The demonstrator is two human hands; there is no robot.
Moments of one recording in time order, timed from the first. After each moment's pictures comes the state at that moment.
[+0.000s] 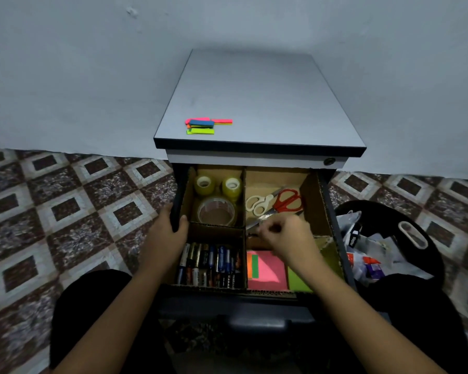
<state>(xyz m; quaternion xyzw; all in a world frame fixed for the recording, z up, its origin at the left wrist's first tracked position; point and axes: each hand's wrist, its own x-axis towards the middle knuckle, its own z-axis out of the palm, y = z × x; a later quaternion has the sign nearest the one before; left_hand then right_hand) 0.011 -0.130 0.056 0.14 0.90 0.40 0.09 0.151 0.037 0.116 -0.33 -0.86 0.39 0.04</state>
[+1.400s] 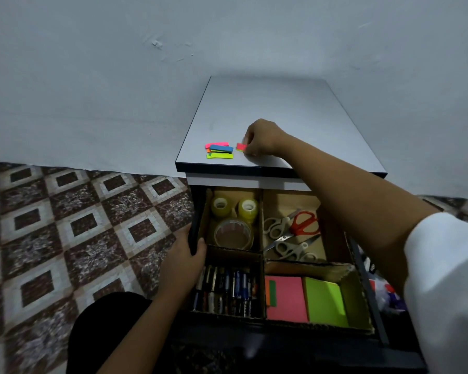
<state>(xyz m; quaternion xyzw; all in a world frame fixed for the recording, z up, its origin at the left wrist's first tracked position) 0.009 -0.133 0.054 0.16 0.89 0.41 0.08 -0.049 0.112 0.208 -0.16 -0.97 0.17 0.04</state>
